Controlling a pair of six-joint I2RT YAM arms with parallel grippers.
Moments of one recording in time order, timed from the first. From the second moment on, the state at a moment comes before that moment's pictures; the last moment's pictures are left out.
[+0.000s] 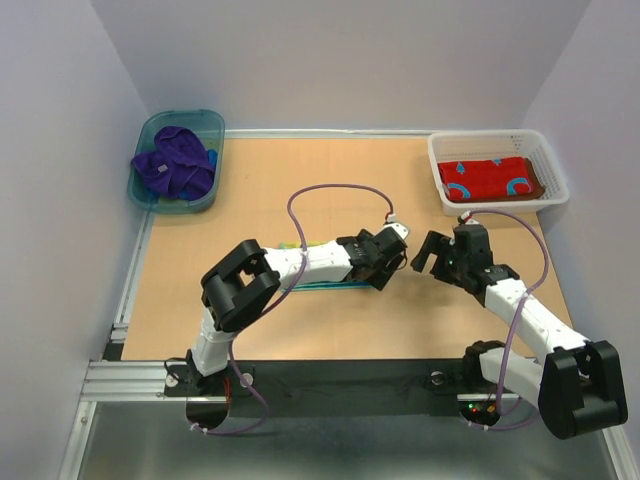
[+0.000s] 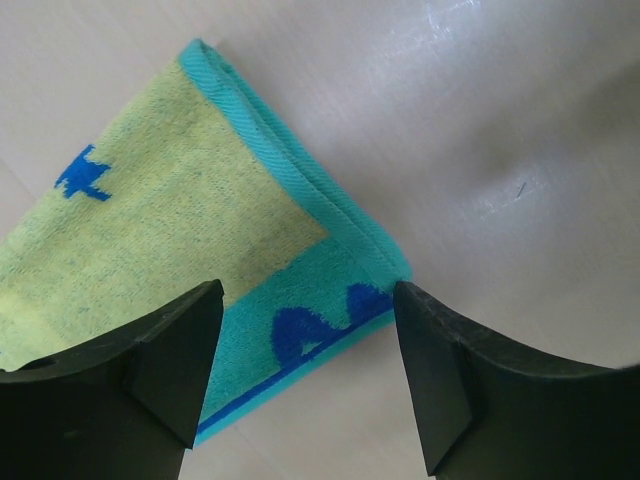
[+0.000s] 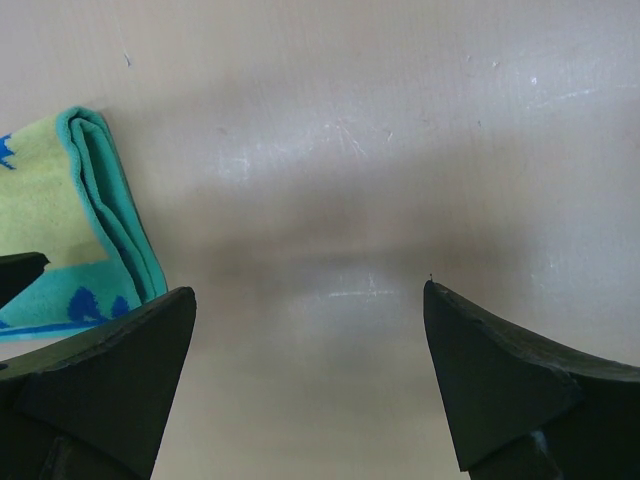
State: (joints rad) left arm -1.07 1.95 1.38 -0.41 -0.33 -0.31; right arm 0.19 1.04 0.51 -0.28 -0.01 0.55
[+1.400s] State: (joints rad) left arm -1.08 1.88 1.23 -0.34 -0.26 -0.29; right arm 0.19 1.29 0.54 -0.10 -0.33 0.73
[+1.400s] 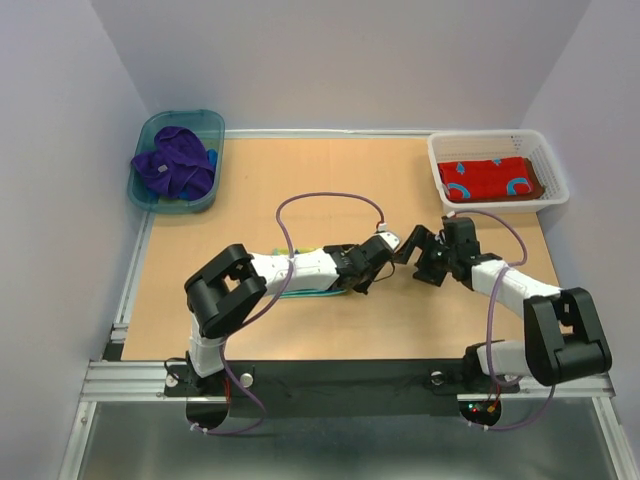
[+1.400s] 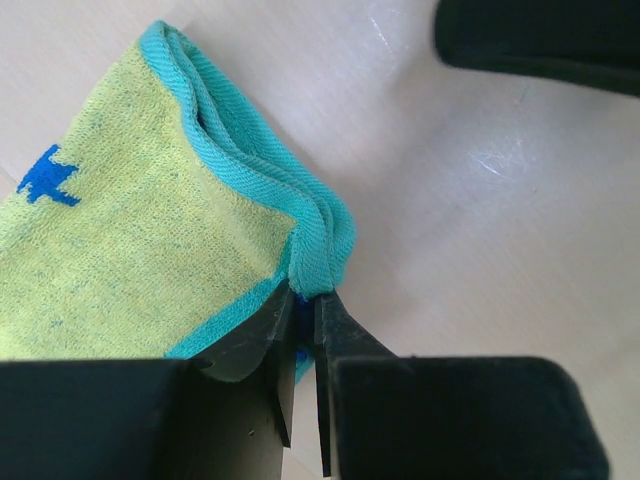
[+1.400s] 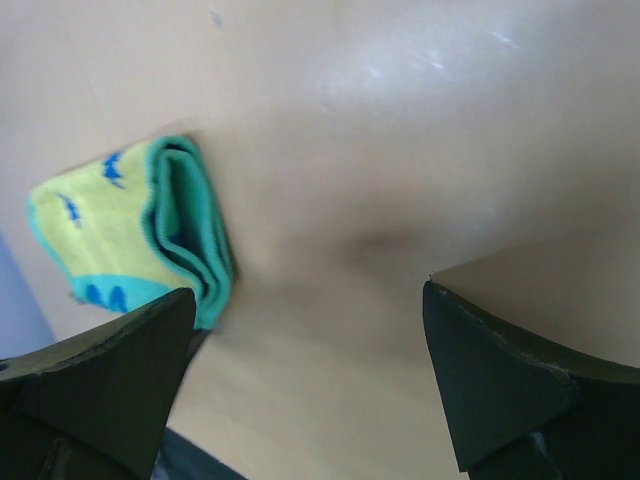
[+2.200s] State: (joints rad) left arm -1.09 1.75 1.19 -0.25 -0.25 -0.39; right arm 0.38 1.66 0.57 0.46 -0.60 1.07
